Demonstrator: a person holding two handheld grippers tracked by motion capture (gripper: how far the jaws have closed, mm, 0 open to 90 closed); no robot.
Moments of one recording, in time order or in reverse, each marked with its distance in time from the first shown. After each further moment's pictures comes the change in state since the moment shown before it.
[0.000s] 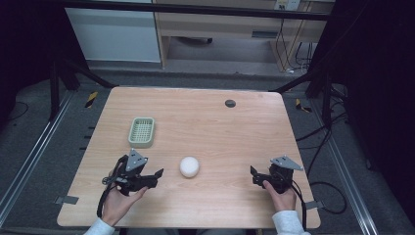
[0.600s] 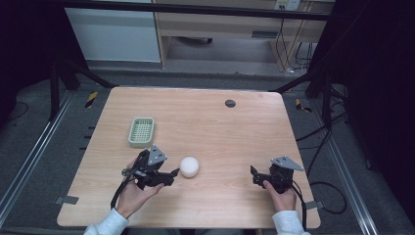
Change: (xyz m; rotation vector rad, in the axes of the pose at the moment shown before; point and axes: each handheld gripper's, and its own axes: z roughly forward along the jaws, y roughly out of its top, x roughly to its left) left arm -0.025 0.030 0.024 0.052 -0.057 0.084; right arm 0.000 0.000 0.000 -0.006 0.001 0.005
